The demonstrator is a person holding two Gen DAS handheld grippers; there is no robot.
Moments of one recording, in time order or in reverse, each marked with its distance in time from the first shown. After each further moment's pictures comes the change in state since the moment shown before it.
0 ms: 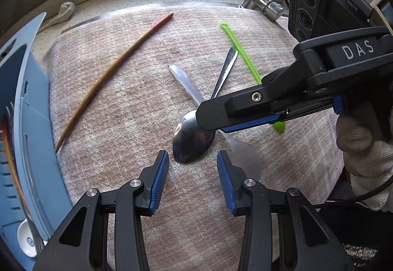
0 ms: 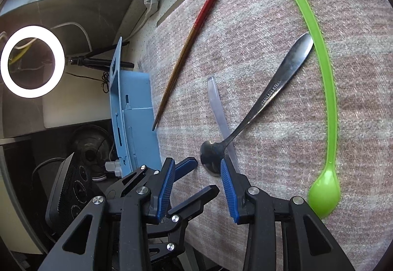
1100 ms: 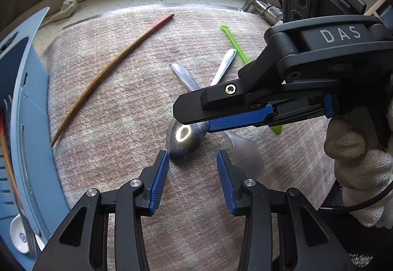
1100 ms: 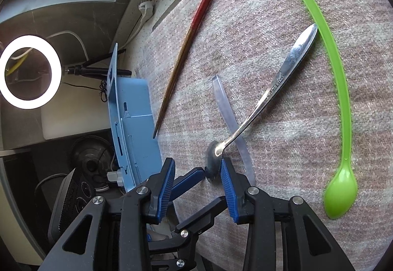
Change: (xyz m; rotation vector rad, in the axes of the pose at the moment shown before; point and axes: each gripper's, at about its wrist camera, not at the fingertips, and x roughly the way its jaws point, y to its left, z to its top) left arm 0.004 -0.008 0.003 -0.030 -0.023 -0.024; right arm 0.006 0.011 0.005 0.042 -0.037 0.007
